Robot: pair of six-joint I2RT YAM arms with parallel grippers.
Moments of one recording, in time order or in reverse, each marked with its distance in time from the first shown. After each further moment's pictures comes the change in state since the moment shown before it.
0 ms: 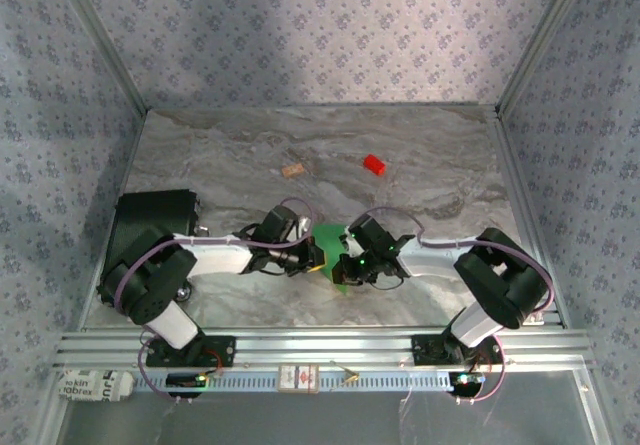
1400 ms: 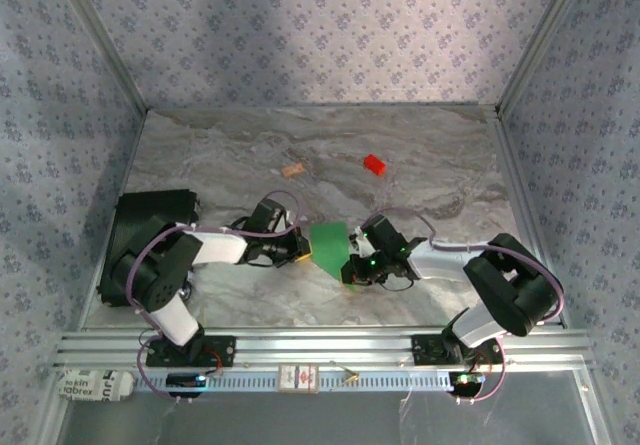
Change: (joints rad) left arm 0.148 0.054 0.003 -0.023 -0.058 0.061; right arm -0.071 -0.060 -0.072 0.007 -0.031 -0.069
